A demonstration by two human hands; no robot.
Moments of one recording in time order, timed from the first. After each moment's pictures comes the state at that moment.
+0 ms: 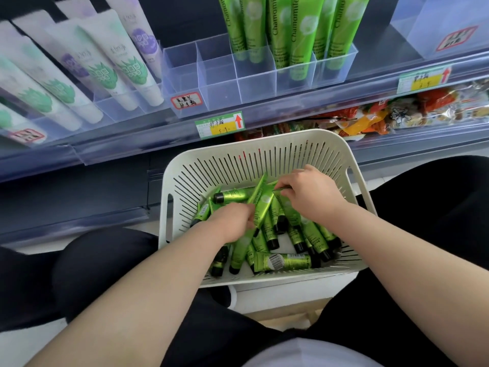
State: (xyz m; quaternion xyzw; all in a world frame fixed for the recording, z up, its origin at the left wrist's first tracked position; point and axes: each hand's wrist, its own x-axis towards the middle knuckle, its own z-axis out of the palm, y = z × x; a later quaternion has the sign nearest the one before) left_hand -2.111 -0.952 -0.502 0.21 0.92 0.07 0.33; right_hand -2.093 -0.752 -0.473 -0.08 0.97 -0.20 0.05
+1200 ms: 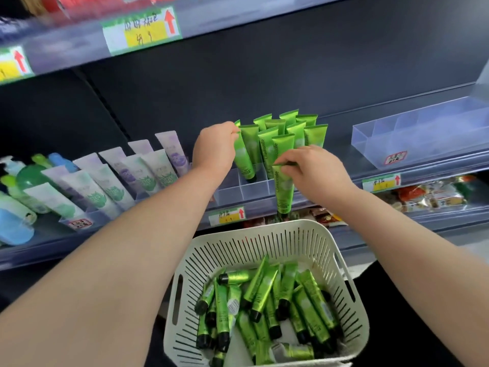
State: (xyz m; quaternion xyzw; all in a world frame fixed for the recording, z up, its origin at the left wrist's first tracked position) left_hand -2.255 -0.900 -0.261 0.12 0.94 0.24 -0.21; right_hand -2.164 -0.712 -0.288 -0.09 0.95 -0.23 -0.19
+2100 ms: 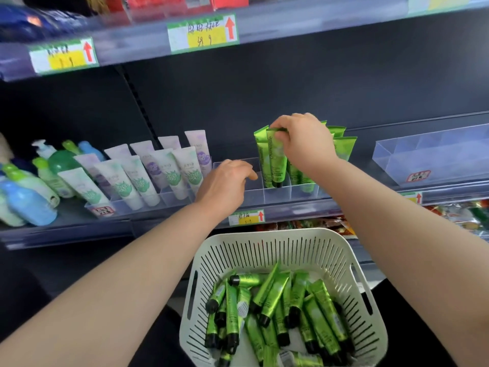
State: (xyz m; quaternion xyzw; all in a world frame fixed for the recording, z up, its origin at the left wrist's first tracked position) left_hand -2.199 -0.958 -0.288 0.24 0.94 0.16 -0.16; right_hand -2.214 -0.772 -0.238 -0.09 0.94 -0.21 -0.26
